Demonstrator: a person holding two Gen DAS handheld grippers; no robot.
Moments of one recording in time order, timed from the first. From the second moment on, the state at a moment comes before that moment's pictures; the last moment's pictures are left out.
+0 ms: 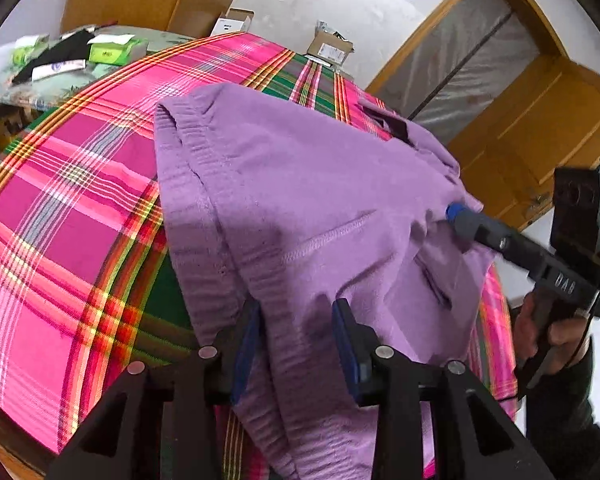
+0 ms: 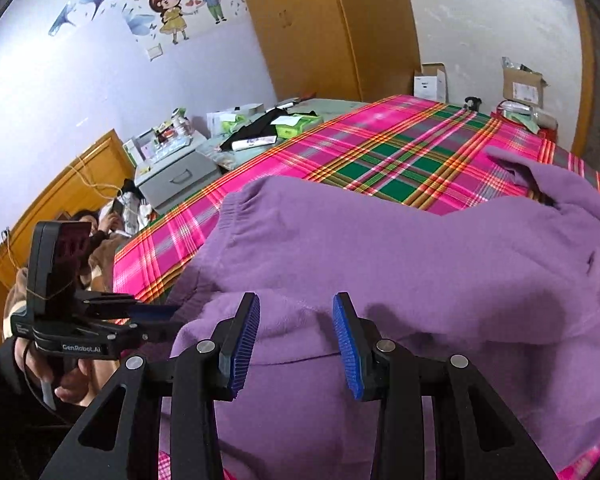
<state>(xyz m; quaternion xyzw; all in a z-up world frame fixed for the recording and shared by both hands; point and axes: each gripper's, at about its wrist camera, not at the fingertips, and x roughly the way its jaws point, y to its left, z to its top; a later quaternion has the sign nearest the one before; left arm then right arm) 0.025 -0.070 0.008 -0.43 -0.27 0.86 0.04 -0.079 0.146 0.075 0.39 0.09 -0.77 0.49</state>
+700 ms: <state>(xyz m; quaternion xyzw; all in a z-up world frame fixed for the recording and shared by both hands) 0.061 -0.092 0.010 -0.41 -0.28 0.87 0.00 -0.062 0.145 0.073 0.39 0.08 -0.77 0.51</state>
